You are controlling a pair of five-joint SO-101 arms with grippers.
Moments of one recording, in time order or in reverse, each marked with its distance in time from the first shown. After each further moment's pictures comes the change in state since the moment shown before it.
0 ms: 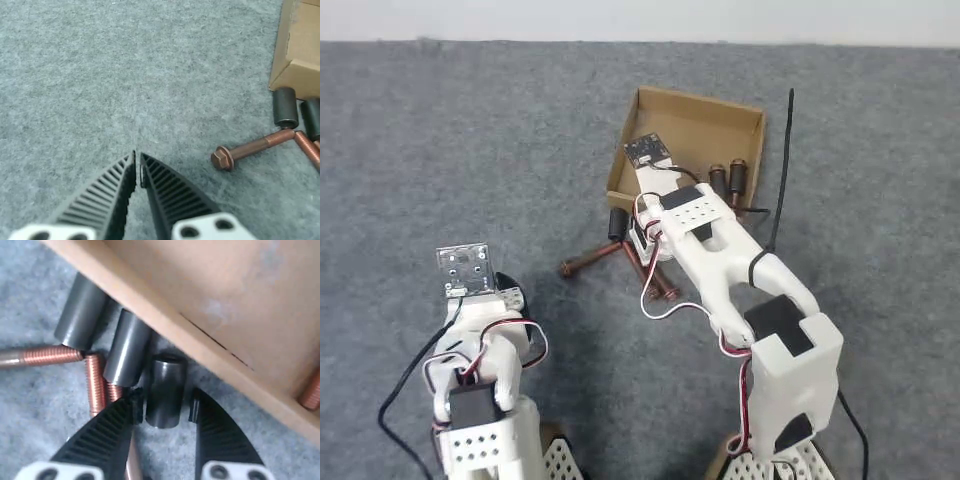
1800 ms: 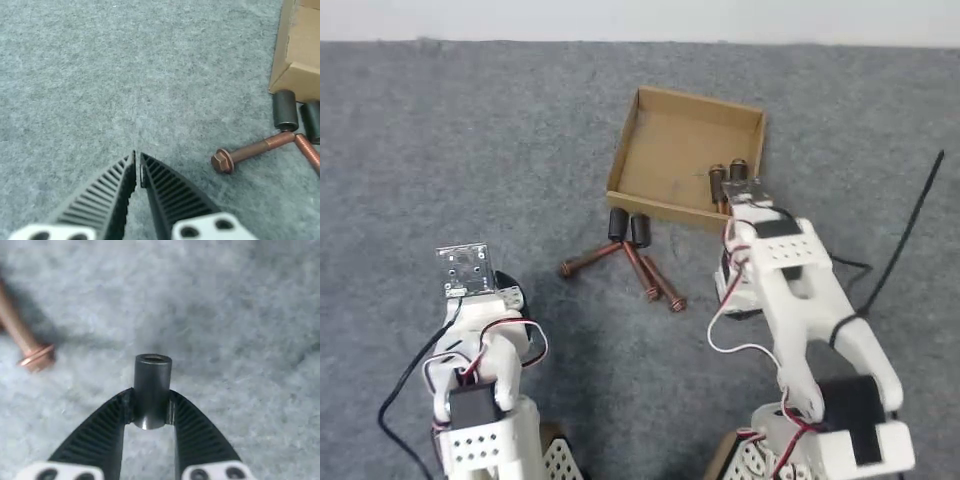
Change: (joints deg) left arm 0.0 0.0 0.0 -0.5 0.0; right arm 18.0 -30.3 31.5 12.4 2.1
